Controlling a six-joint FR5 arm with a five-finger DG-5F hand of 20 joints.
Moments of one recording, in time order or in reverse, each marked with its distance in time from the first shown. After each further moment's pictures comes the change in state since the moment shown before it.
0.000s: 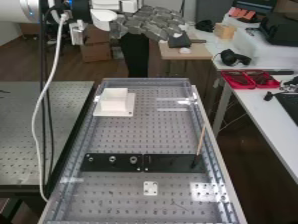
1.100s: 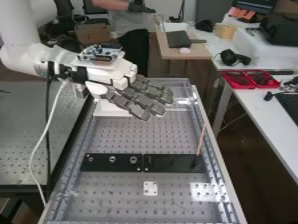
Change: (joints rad) arm -0.008 -0.101 -0.228 0.294 0.242 0.028
